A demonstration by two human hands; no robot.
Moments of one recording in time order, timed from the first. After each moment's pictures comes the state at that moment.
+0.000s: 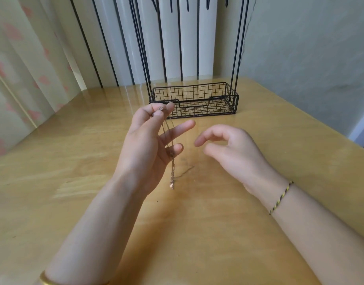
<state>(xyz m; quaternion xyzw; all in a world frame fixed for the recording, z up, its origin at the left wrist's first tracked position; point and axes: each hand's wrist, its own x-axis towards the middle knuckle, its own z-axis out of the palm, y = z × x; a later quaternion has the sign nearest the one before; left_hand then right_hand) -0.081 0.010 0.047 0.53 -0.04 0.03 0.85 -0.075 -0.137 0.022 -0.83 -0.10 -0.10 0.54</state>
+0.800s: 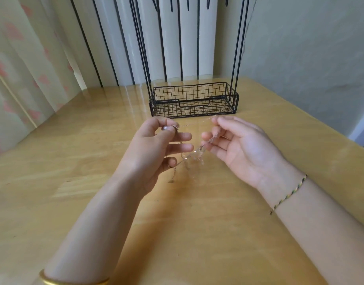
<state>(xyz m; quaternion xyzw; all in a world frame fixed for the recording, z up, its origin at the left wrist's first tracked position) -0.079 0.013 0.040 0.67 0.01 -0.01 0.74 -0.067 -0.141 0.029 -0.49 -0.02 0.01 0.87</state>
